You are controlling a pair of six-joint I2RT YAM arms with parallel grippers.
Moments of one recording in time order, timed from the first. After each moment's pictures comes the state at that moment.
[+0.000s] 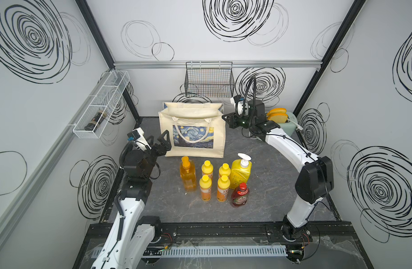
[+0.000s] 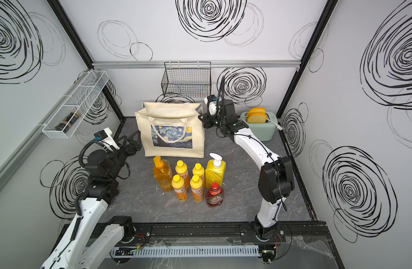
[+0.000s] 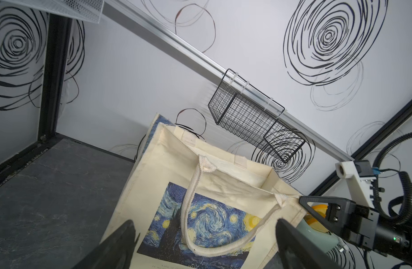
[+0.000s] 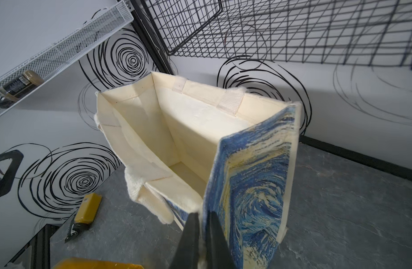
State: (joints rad) left arm 0.00 0.80 0.67 0.13 0.14 -0.54; right arm 0.43 1.75 1.55 -0.17 -0.46 0.20
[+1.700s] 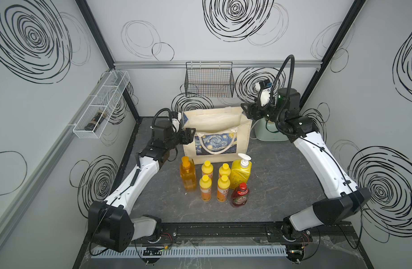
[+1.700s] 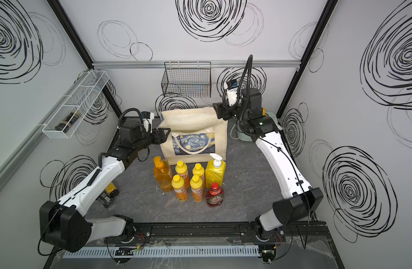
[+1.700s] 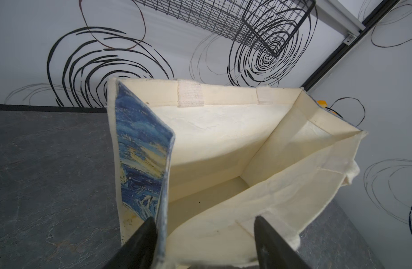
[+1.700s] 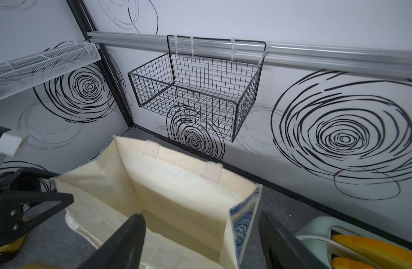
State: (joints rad) left arm -0.22 1.28 1.05 -0.14 0.27 -0.32; right arm 0.36 1.55 1.78 -0.51 -0.18 0.02
